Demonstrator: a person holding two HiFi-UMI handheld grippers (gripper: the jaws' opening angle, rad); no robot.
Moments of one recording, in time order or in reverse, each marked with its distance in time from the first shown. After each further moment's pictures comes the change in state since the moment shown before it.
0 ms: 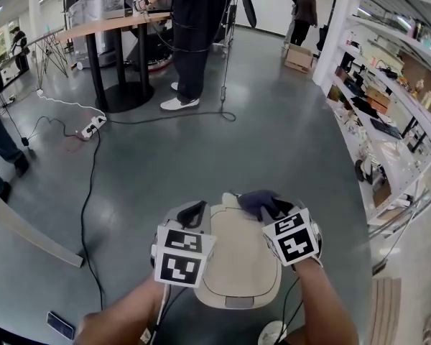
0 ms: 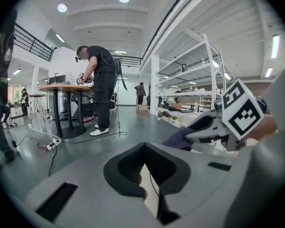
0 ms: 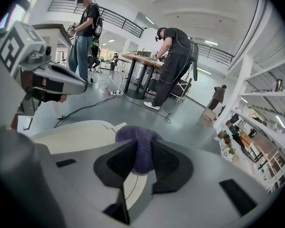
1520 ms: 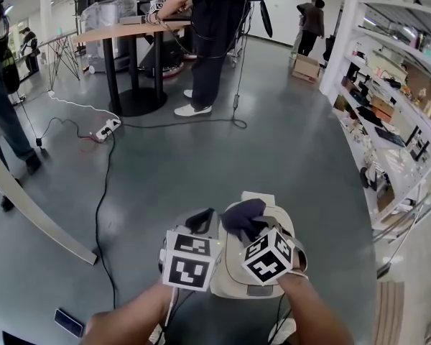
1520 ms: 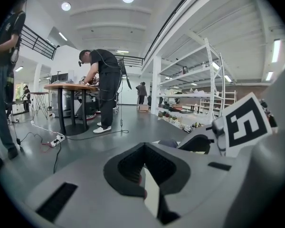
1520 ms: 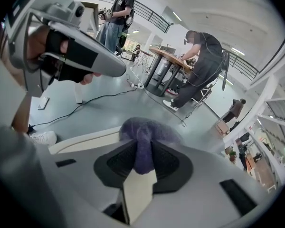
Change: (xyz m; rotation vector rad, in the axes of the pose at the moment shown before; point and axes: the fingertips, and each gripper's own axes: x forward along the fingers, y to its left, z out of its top) left arm -0.067 0.019 -0.016 -0.026 0.006 -0.002; right arm -0.016 0.140 0.015 -0.243 0.068 0.119
